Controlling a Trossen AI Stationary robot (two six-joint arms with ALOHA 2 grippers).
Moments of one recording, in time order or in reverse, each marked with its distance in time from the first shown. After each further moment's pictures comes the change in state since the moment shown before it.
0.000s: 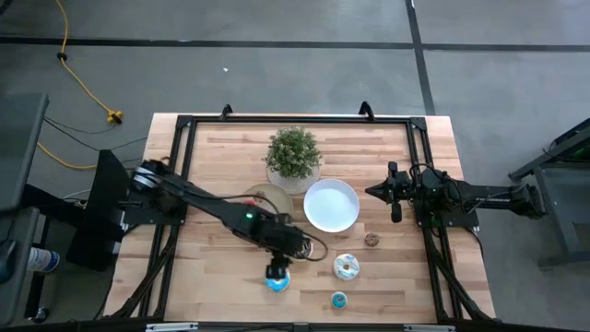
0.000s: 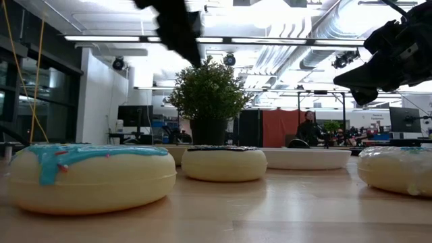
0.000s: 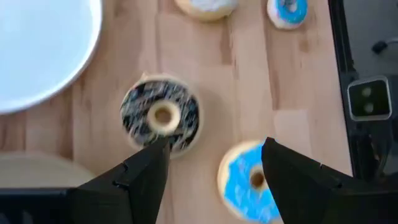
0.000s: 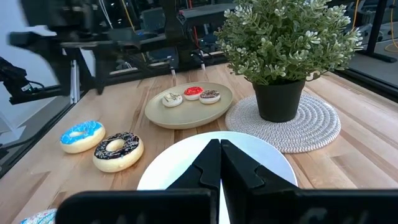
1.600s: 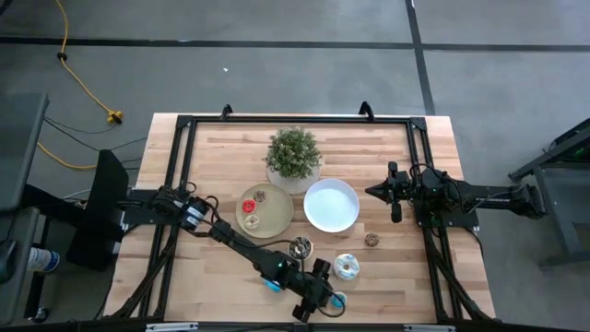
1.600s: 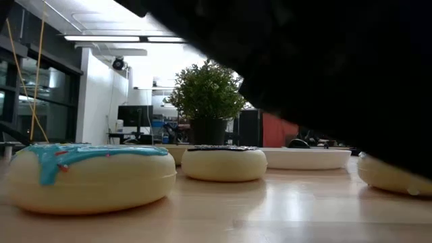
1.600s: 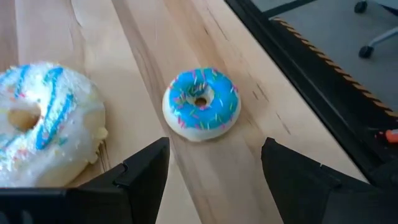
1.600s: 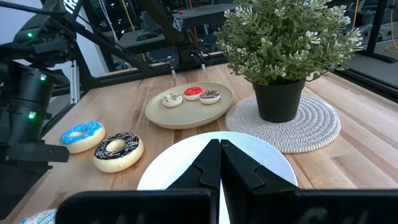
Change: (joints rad) left arm -0.138 0.506 0.190 0.646 -0.079 0.309; right arm 0.000 0.000 0.000 0.000 0.000 0.000
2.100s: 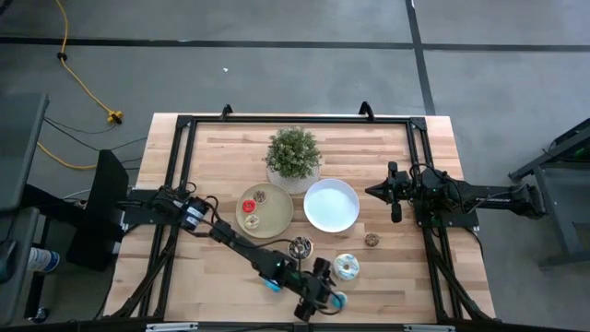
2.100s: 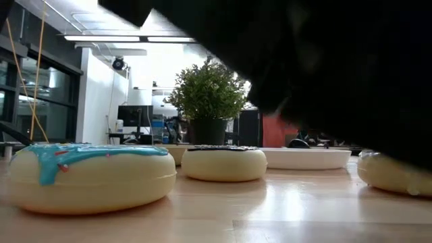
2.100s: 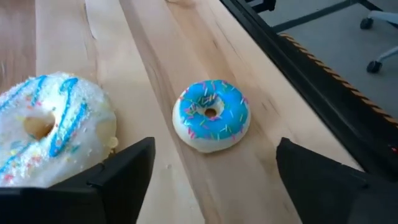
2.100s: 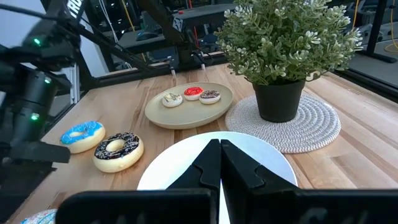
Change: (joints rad) left arm -0.002 -0.002 -0.055 0.127 -0.033 0.005; right arm 0.000 0.000 0.000 0.000 0.000 0.000
